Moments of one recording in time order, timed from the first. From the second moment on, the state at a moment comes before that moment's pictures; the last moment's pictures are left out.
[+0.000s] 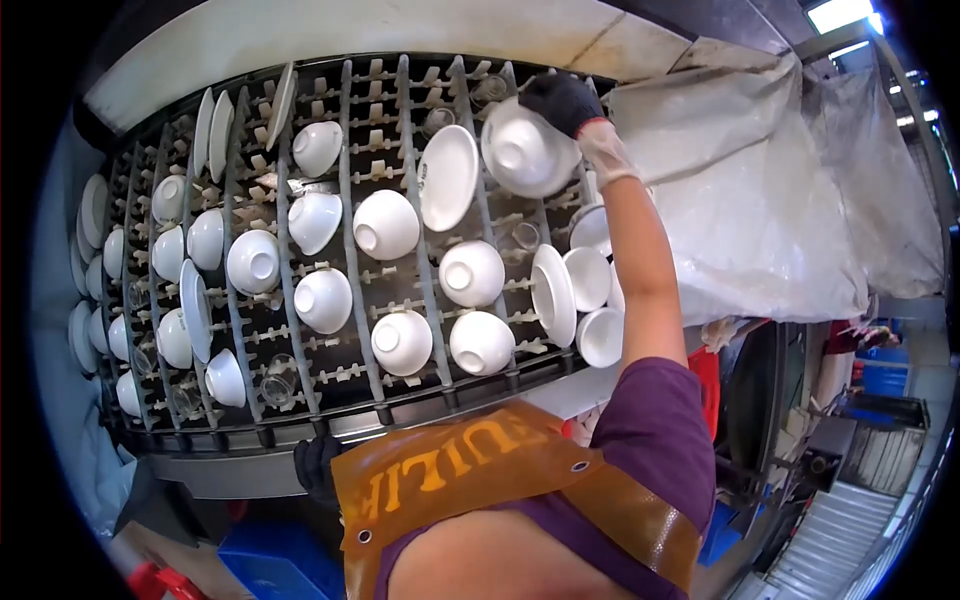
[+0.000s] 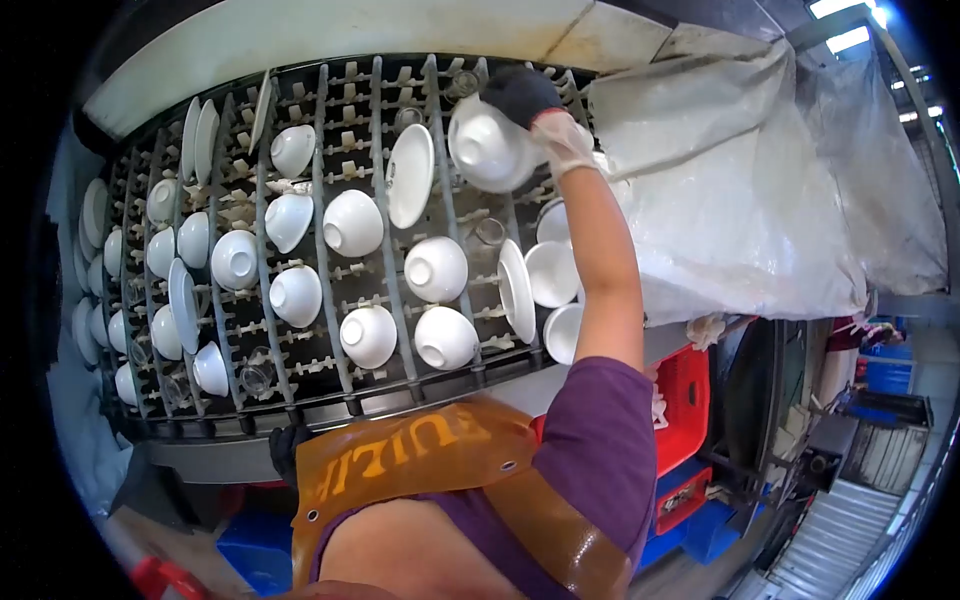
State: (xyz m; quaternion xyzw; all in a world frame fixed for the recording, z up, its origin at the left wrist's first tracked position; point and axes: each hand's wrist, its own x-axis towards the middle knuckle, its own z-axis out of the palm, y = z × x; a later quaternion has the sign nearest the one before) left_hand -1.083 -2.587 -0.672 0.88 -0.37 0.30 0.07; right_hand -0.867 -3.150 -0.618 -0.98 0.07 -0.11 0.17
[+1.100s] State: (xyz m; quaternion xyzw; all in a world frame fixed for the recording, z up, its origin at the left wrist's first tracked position) left_hand -1.109 -2.630 -0.689 0.88 -0.37 0.28 0.07; right_hand -0.943 -3.274 -0.665 -0.85 -0.10 0.10 0.50
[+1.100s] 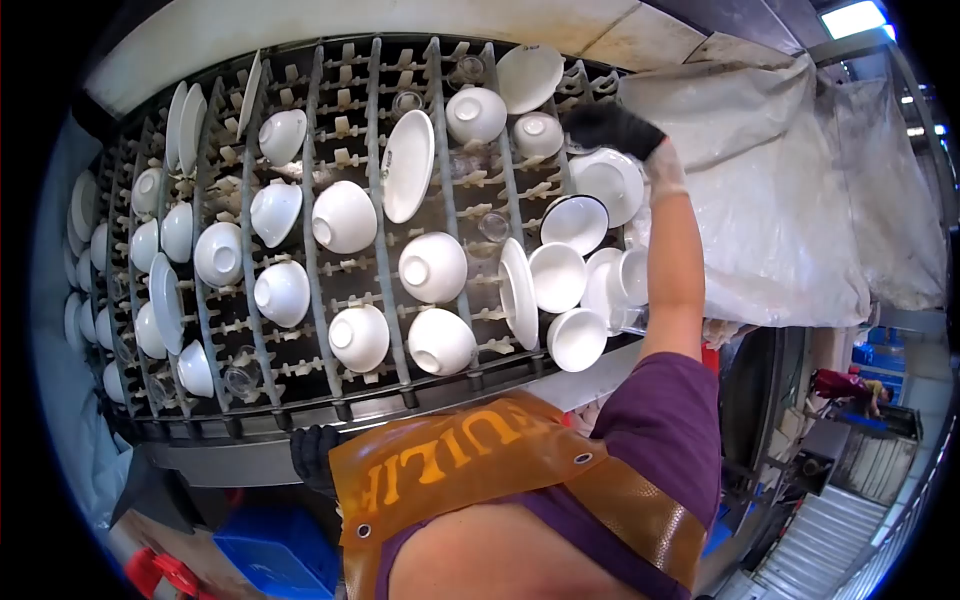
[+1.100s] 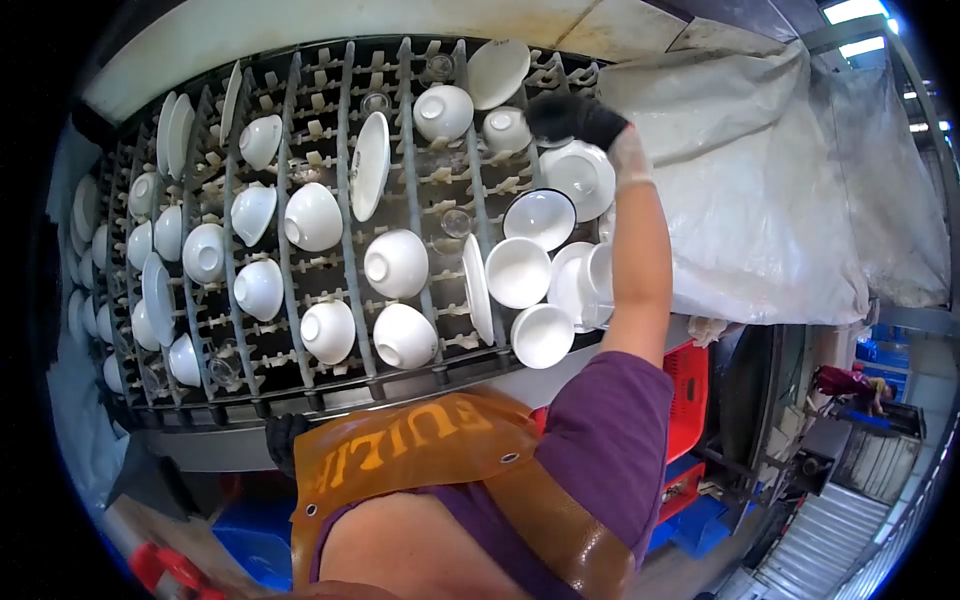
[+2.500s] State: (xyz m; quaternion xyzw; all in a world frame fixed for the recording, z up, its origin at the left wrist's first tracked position) left_hand -1.147 -2.702 -0.700 0.90 -0.28 0.28 0.17; right_hand -1.094 -3.079 -0.601 -0.95 -0.30 -0.08 0.05
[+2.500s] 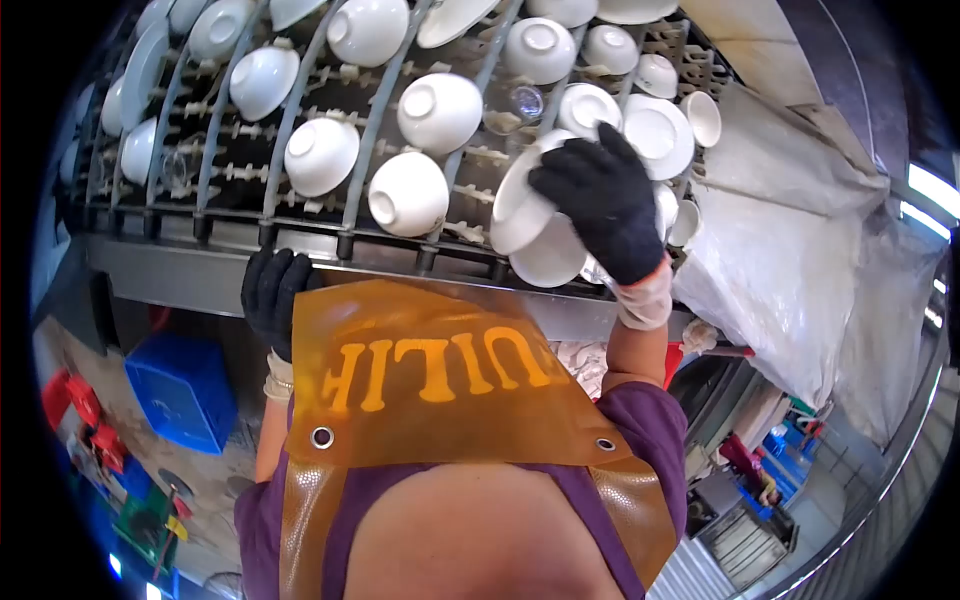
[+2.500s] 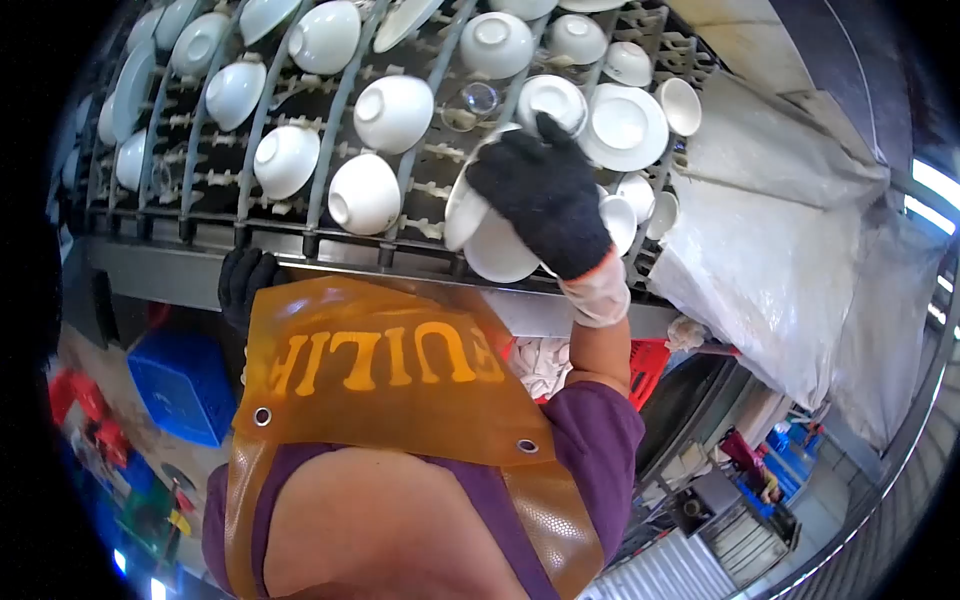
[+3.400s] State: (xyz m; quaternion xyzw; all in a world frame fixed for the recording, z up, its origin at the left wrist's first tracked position) left_hand -1.162 -2.742 -0.712 0.90 -0.31 0.29 0.11; right_hand -1.204 -3.117 -0.661 -0.97 -0.18 -0.09 0.16
